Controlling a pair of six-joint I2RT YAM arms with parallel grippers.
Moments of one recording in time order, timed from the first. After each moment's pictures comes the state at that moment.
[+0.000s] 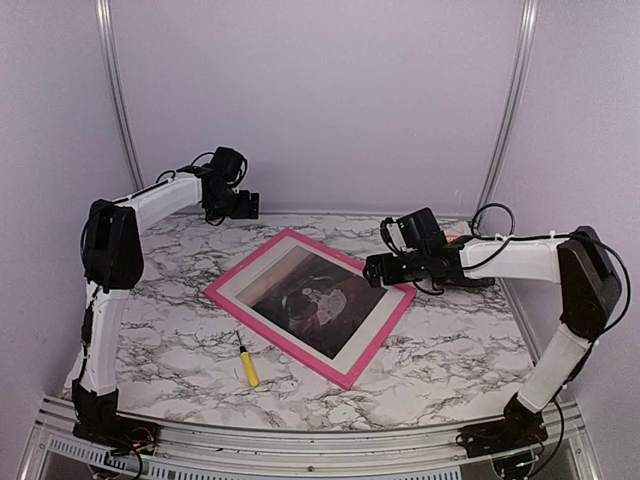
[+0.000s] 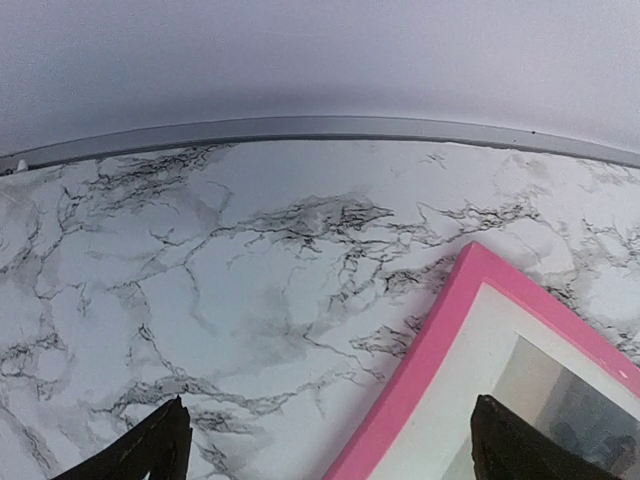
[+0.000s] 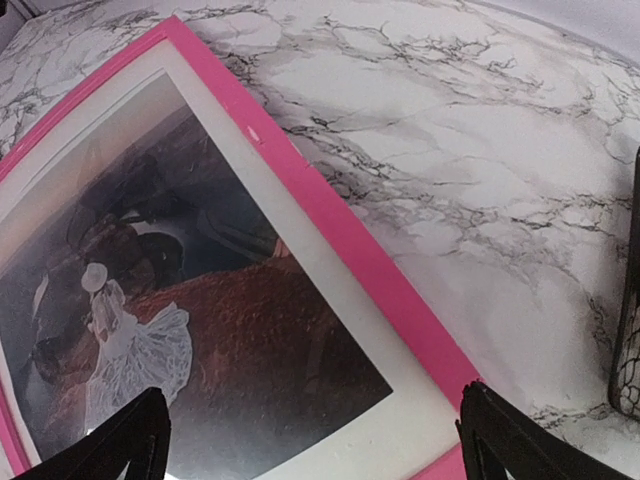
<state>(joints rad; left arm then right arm) -0.38 2.31 2.13 -0.68 -0.17 -0.30 0.57 1.68 1.07 -0.17 0.07 0.26</state>
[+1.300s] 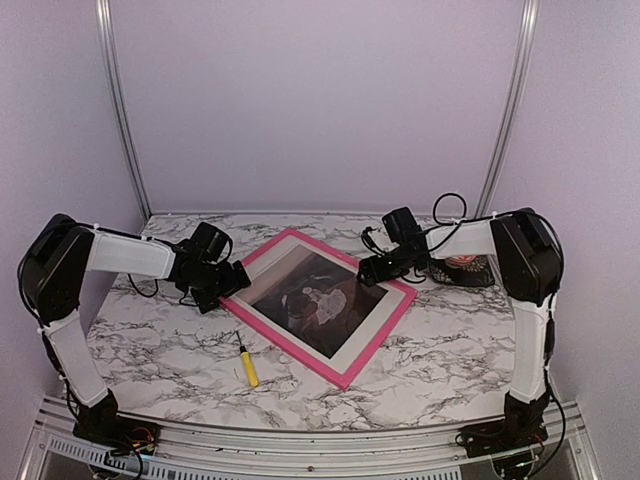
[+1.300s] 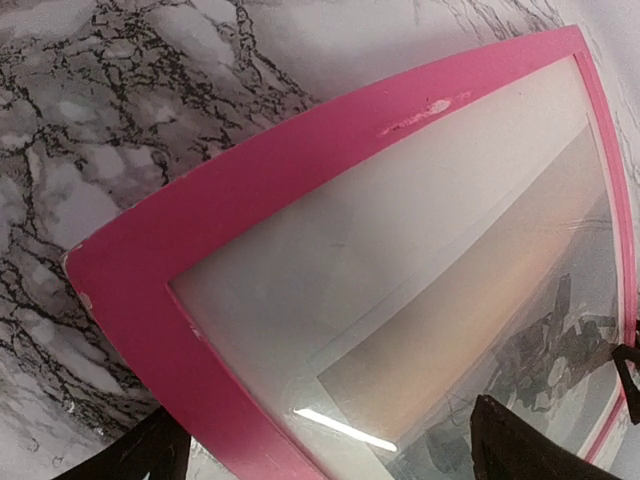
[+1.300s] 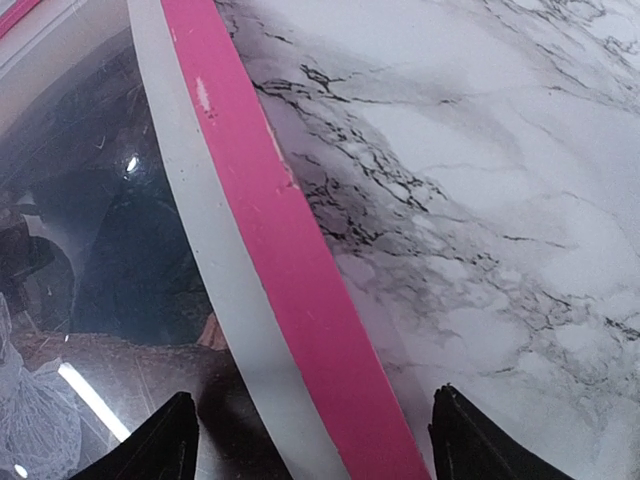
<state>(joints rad) -0.51 1.80 1.03 -0.24 -0.01 -0.96 0.46 2.10 1.40 -0.26 -0.14 0.06</state>
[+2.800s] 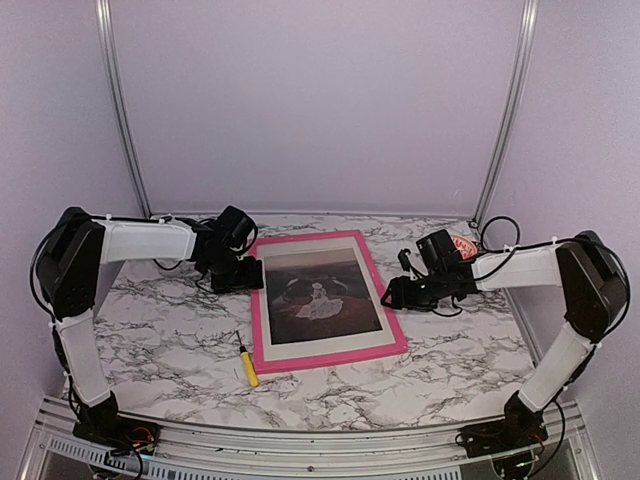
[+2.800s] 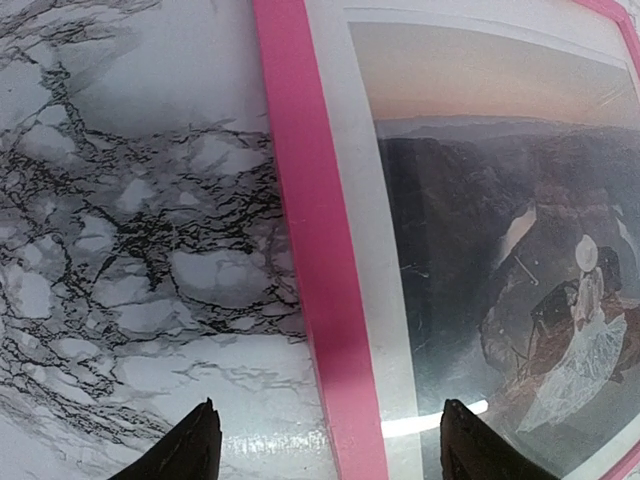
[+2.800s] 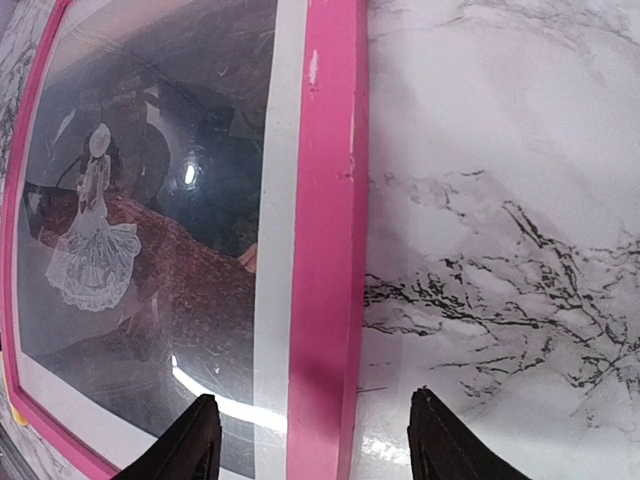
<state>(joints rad) -0.60 1.89 1.32 -0.52 -0.05 -0.62 0.46 1.65 0.88 -0.18 -0.23 0.41</state>
